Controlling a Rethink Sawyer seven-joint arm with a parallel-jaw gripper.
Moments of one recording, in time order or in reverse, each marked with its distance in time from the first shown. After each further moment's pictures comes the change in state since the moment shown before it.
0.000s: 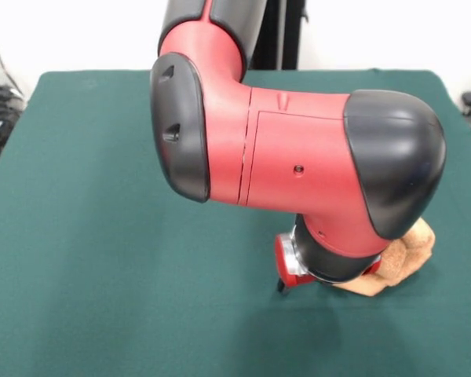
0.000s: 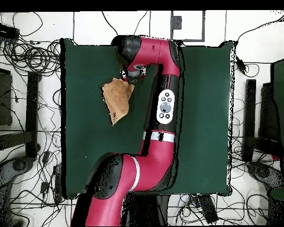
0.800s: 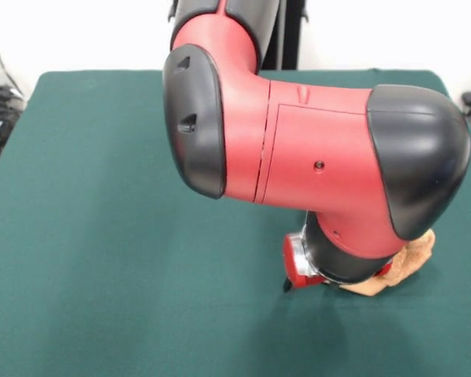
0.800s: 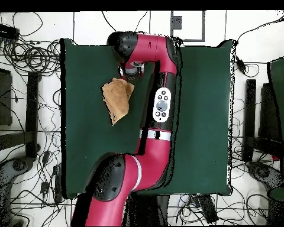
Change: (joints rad) arm -0.013 -0.038 0.159 0.001 -0.175 0.054 0.000
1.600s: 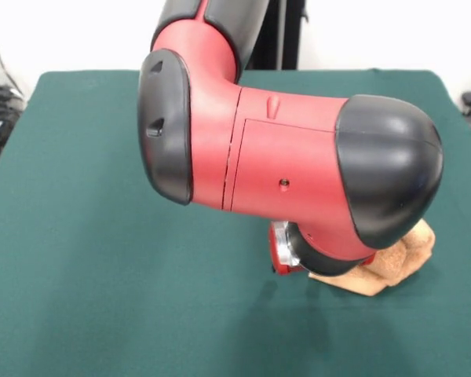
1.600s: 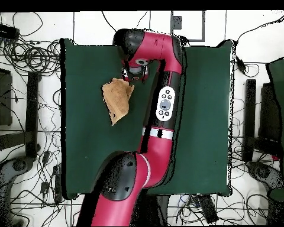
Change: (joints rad) arm -0.047 -0.013 0.159 0.006 -0.156 0.129 0.000
